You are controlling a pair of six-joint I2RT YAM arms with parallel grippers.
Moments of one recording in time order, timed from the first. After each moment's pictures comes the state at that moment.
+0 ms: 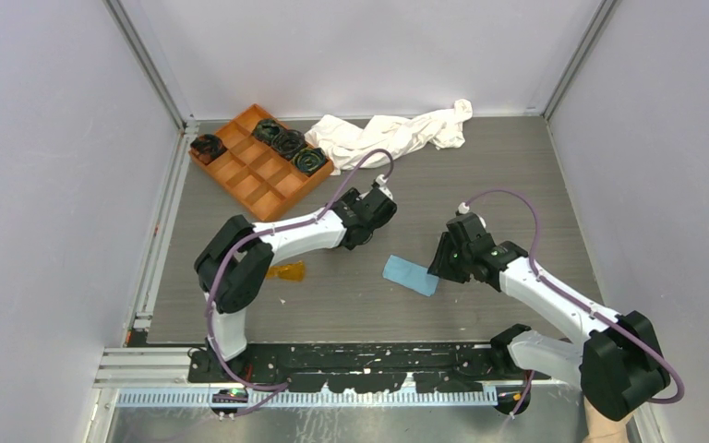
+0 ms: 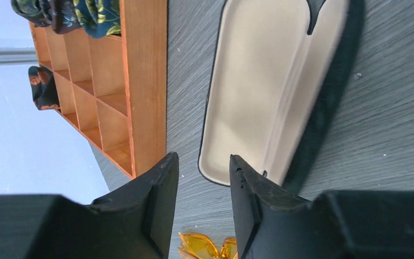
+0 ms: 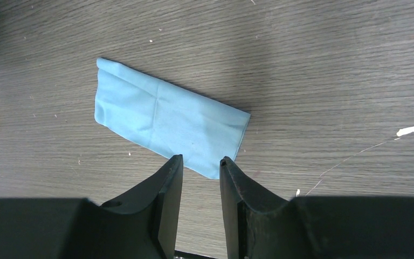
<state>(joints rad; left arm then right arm) -0.87 1.89 1.31 -0.48 -0.78 0.16 0.48 1.08 0.60 -0.51 0.02 0.74</state>
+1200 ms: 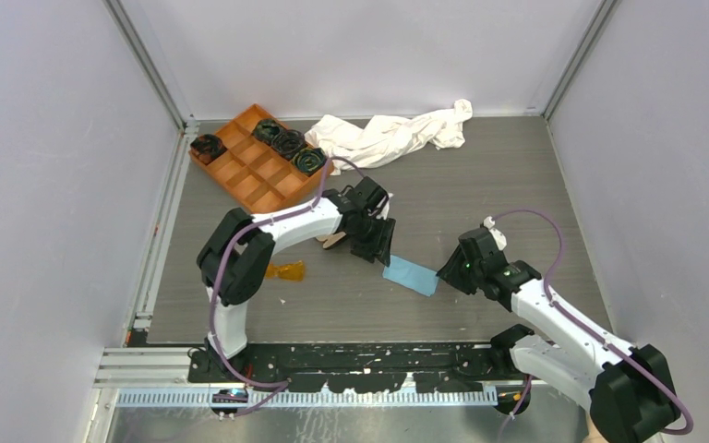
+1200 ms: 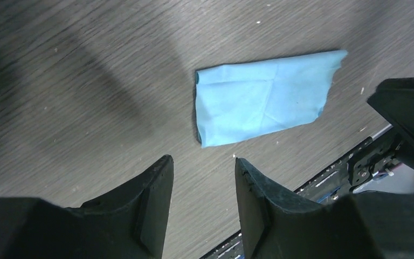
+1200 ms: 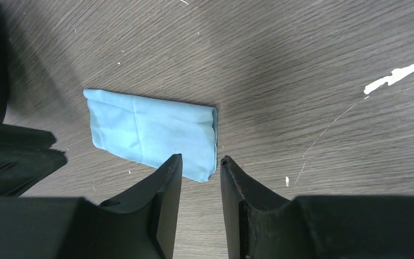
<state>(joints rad) -0.80 1.89 1.37 -0.58 0.26 -0.49 0.45 0.91 0.46 -0.50 0.09 0.97</state>
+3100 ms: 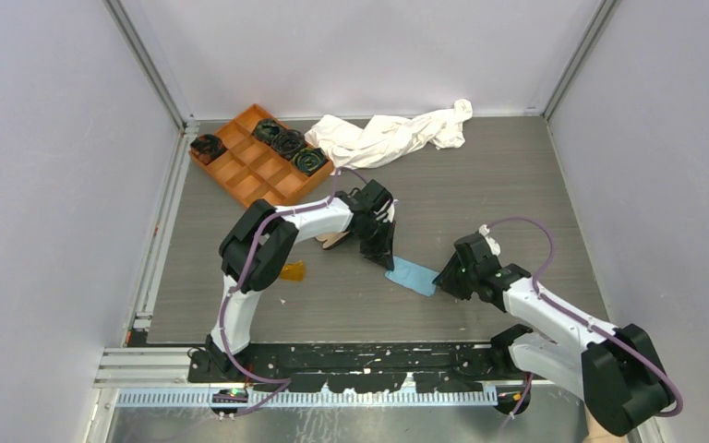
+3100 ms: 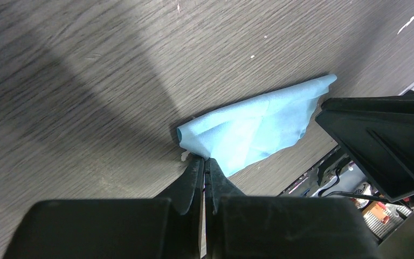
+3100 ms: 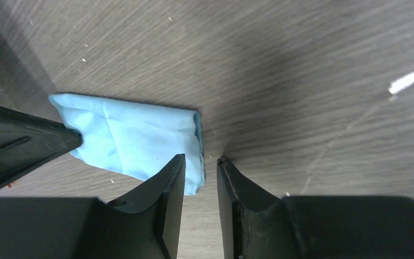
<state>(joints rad) -0.78 2.09 1.43 -0.50 0.46 -0.57 0.45 0.98 0.38 -0.38 0.06 1.01</state>
